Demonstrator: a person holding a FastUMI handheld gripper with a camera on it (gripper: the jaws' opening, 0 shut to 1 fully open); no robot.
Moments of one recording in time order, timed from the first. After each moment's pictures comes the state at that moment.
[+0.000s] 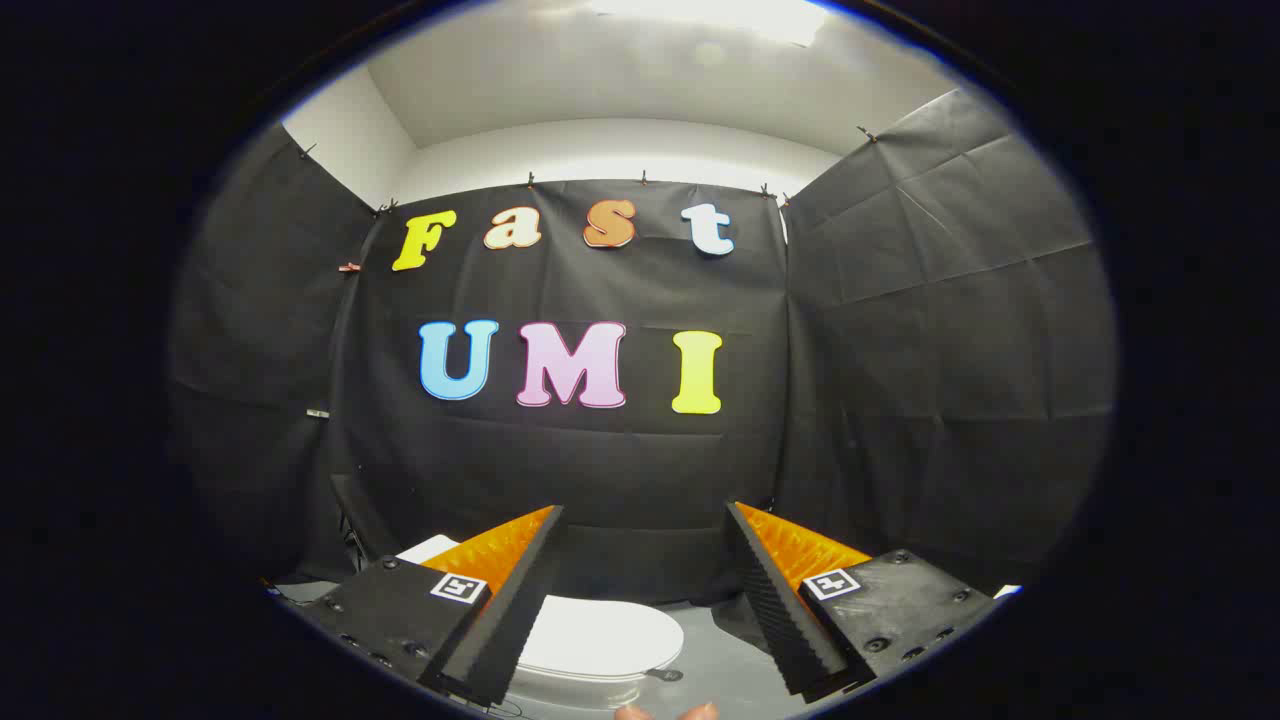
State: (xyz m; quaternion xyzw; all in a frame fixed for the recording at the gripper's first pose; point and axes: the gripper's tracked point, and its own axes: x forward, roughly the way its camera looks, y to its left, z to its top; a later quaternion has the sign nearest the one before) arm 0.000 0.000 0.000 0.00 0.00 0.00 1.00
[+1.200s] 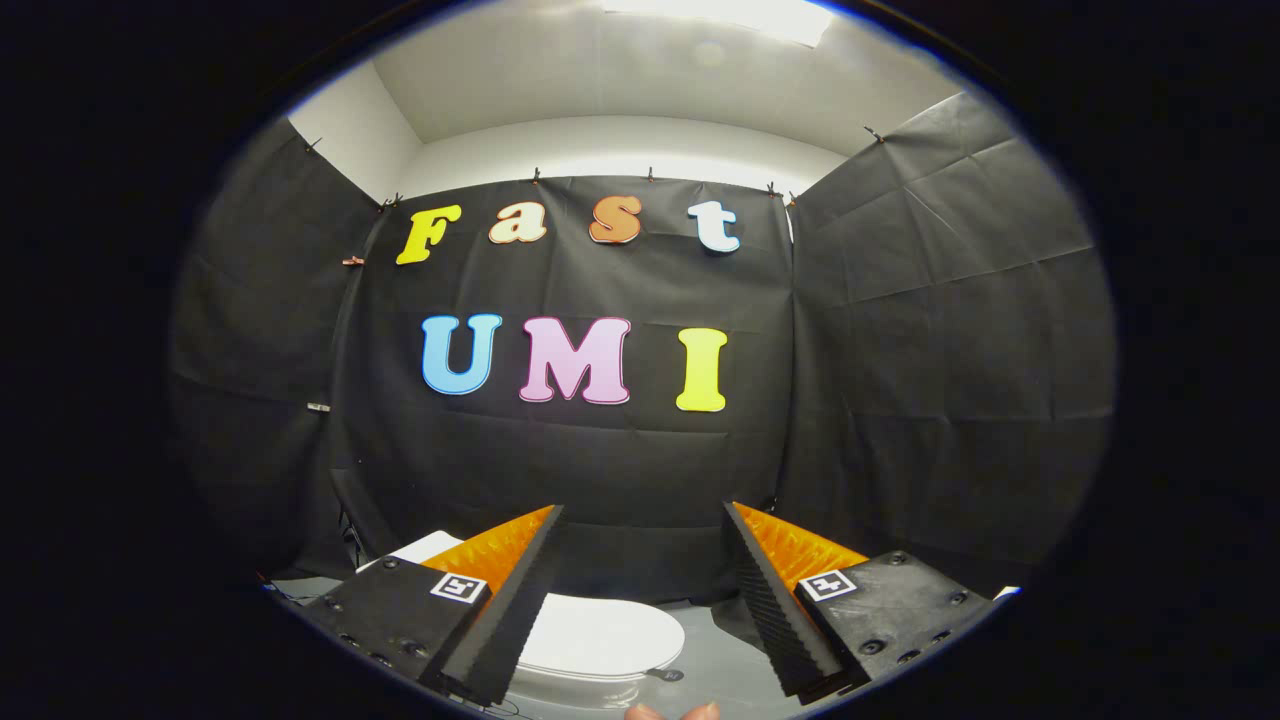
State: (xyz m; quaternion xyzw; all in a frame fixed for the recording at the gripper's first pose) arm 0.006 0.001 -0.003 0.00 0.00 0.00 1.00
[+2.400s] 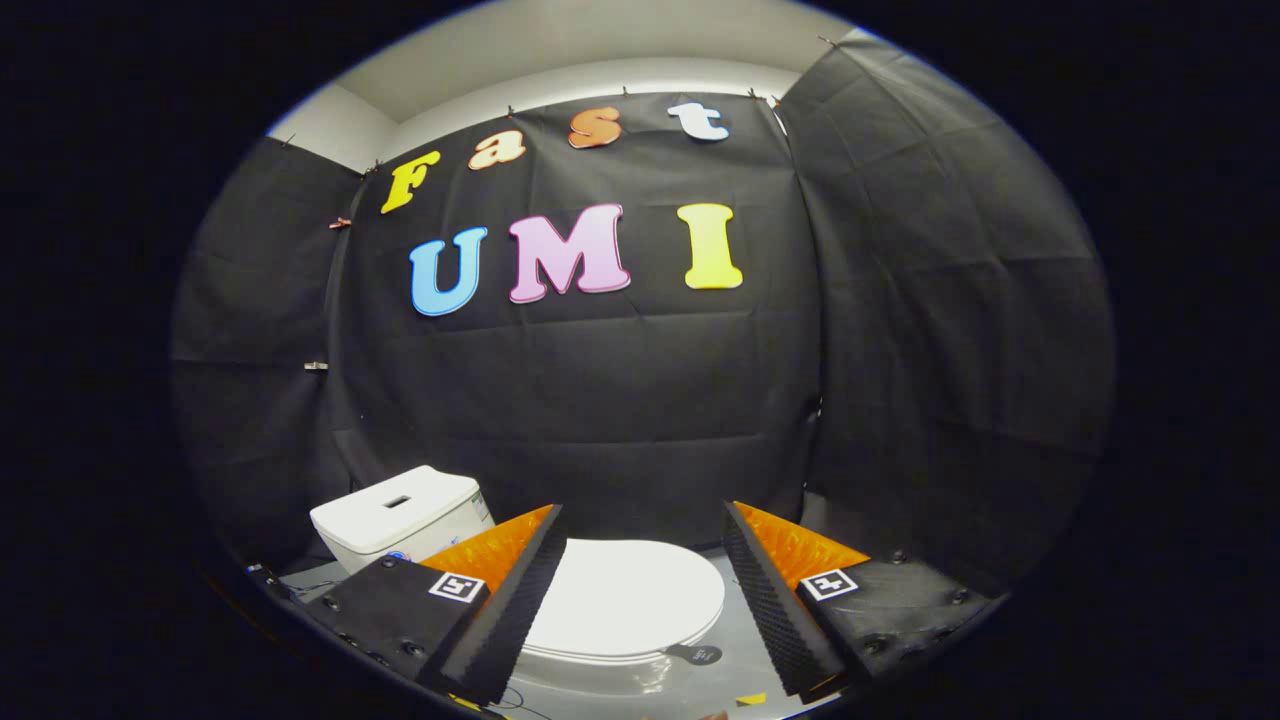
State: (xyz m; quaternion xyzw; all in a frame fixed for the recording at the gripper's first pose) arm 0.114 -0.039 -0.274 0.07 0.11 0.04 0.99
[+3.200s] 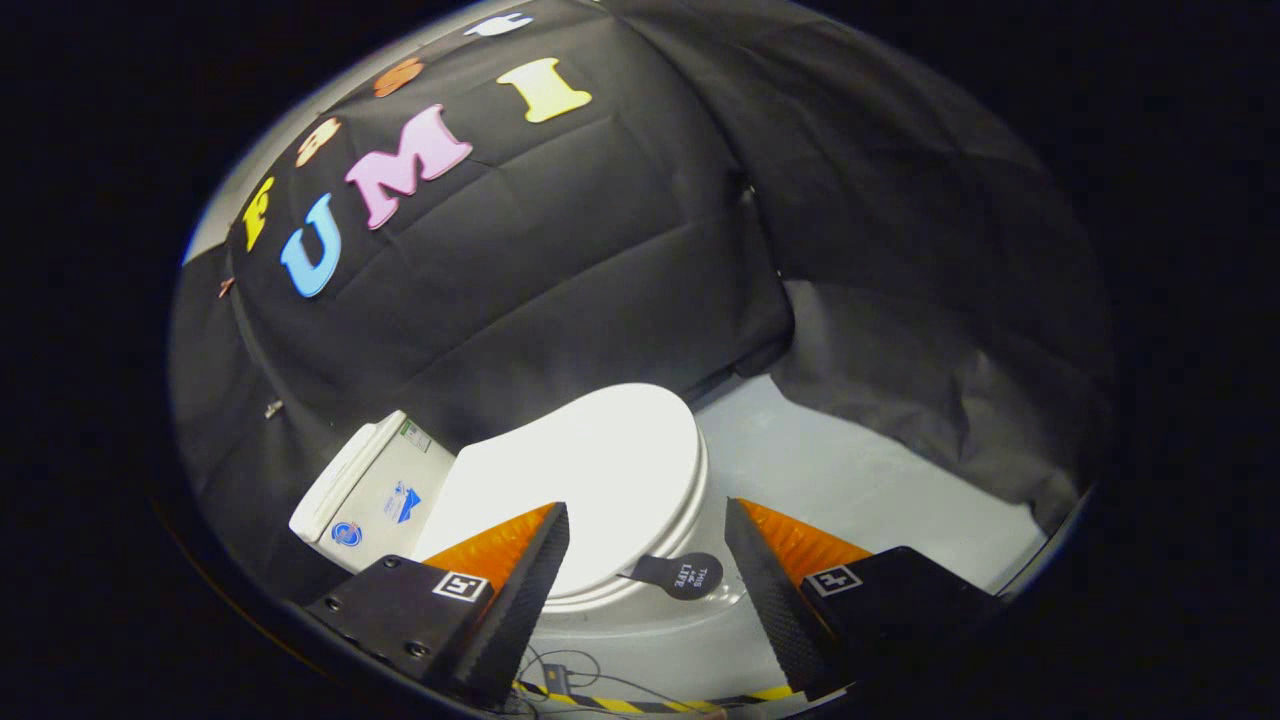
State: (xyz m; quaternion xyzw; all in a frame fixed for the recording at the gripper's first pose) arm 0.141 -0.105 -0.520 0.28 0.32 -0.02 0.90
